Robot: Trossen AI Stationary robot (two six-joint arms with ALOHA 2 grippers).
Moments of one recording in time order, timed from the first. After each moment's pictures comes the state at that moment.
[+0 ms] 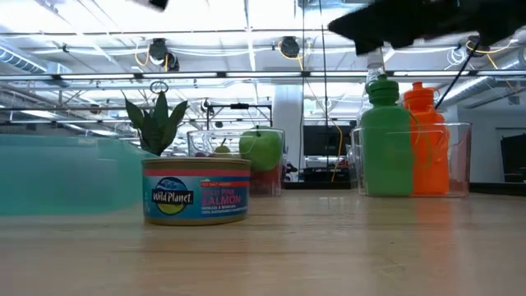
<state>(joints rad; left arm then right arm) -0.52 1.32 0.83 0.05 -0.12 0.16 0.28 1.23 0.48 0.65 0.13 -0.20</state>
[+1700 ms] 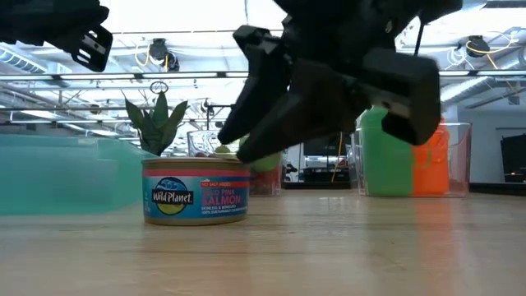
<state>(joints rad) -0.60 0.88 0.25 0.53 -0.32 -0.11 0.43 1.98 1.24 -0.01 0.24 -0.49</state>
